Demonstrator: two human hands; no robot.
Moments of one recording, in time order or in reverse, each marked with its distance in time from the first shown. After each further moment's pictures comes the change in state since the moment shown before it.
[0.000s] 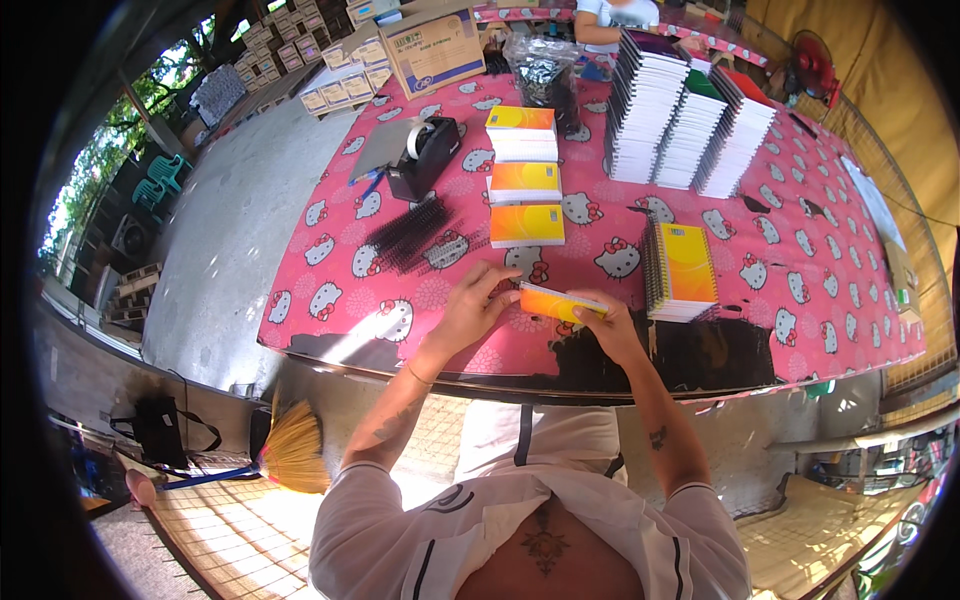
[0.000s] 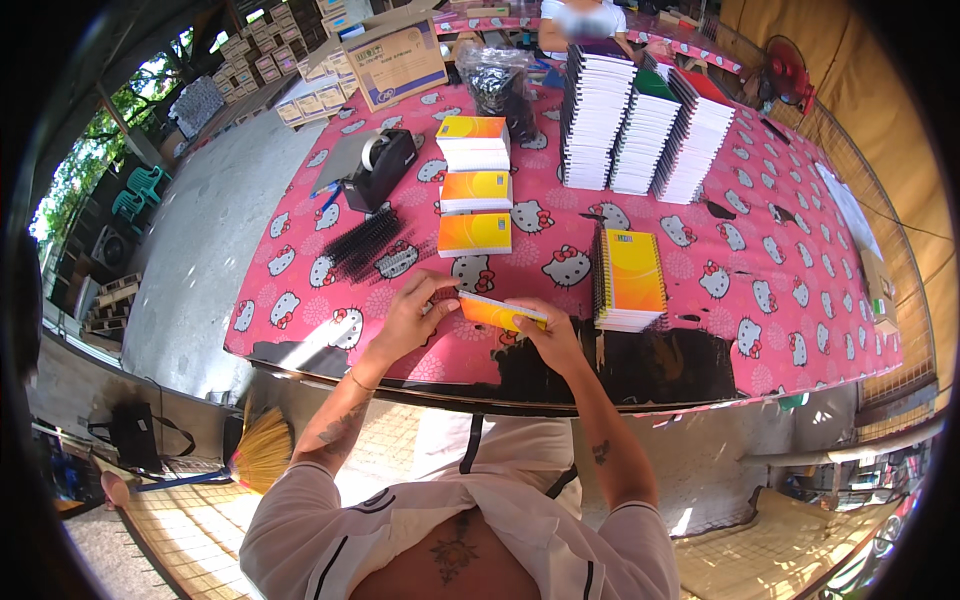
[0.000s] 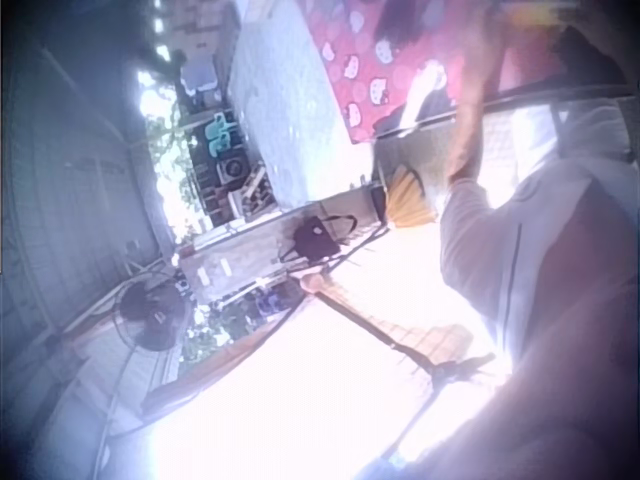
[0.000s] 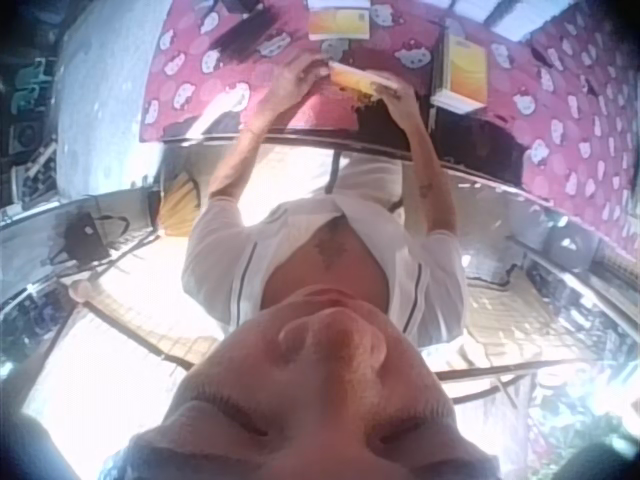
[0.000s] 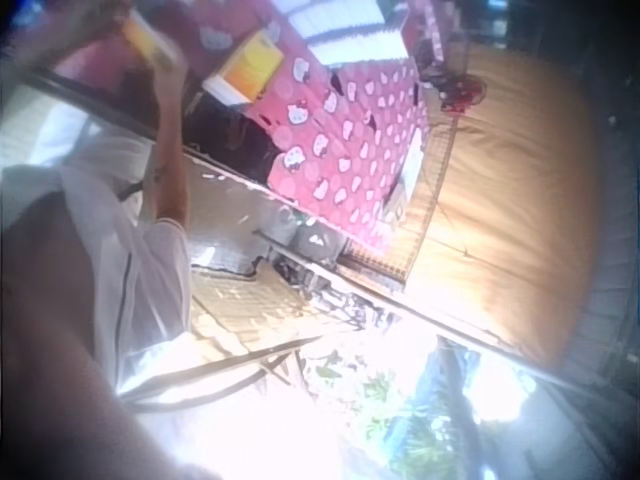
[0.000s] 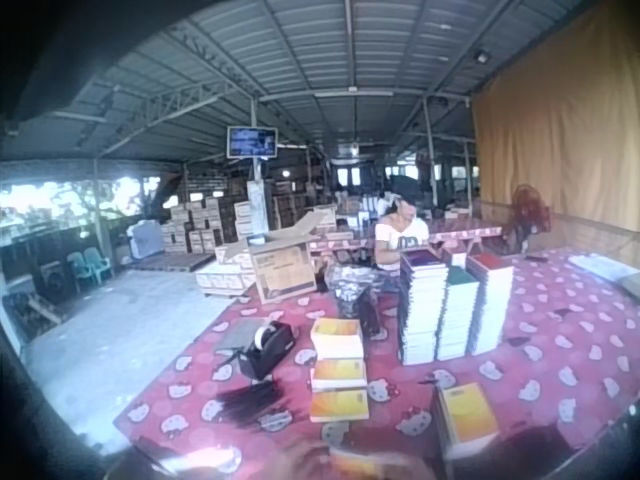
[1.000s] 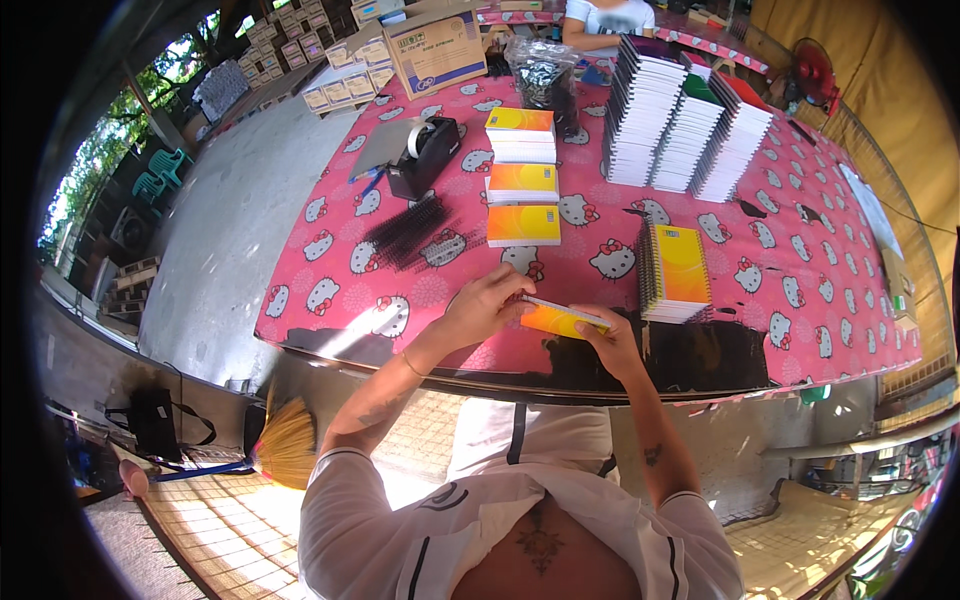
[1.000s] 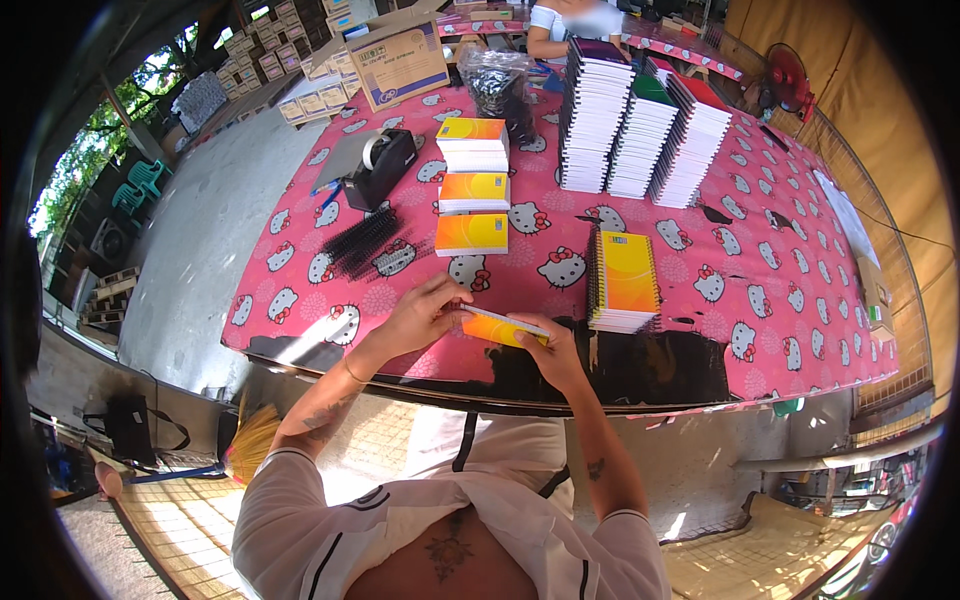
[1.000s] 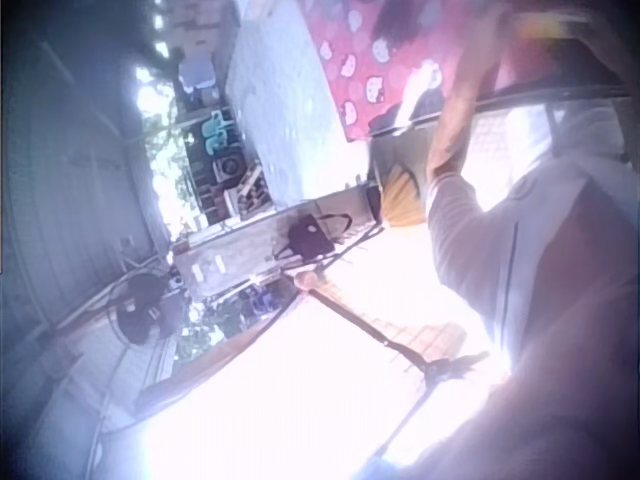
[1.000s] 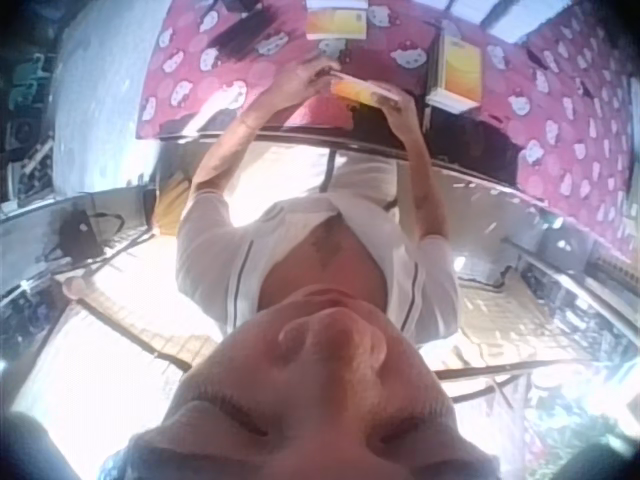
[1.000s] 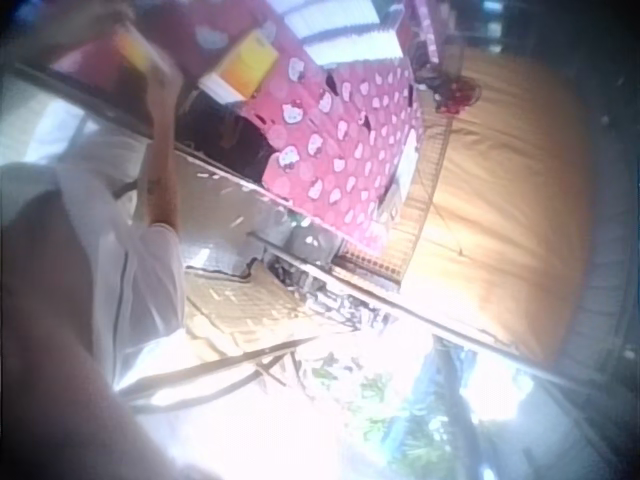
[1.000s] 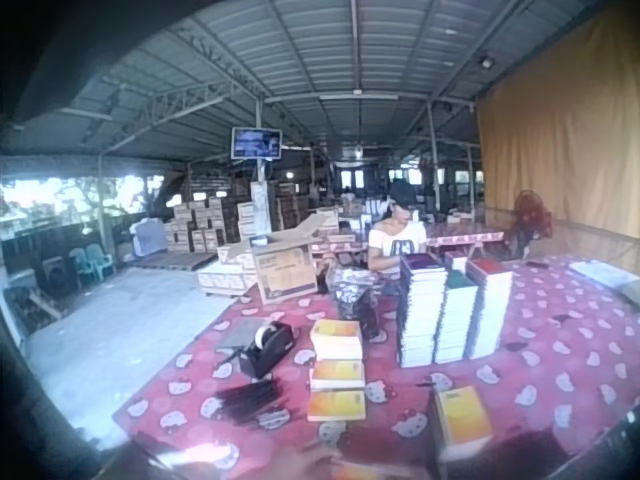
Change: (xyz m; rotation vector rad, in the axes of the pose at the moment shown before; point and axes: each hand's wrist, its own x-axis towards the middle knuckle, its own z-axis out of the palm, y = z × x) left_hand 0.016 0.030 -0.004 -0.045 -0.323 -0.010; right_hand -0.029 0.001 -0.002 -0.010 0.045 -0.008
